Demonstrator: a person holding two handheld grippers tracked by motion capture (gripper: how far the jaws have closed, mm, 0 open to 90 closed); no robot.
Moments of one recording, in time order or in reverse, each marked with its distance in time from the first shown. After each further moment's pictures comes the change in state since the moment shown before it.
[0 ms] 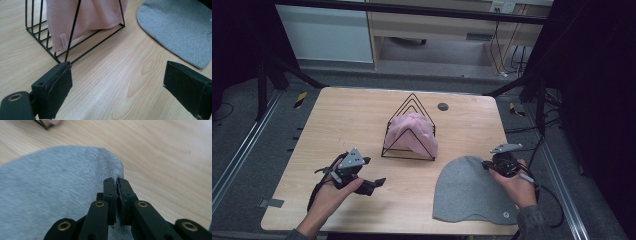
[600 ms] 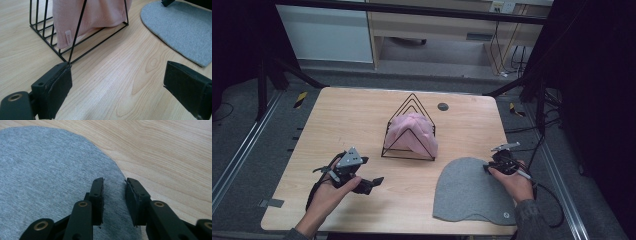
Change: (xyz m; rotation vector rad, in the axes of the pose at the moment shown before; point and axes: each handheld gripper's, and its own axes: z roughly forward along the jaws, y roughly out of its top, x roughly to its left) left arm 0.007 -0.003 -0.003 0.006 0.008 -0.013; right arm -0.026 -0.014 0.036 0.110 -0.034 0.116
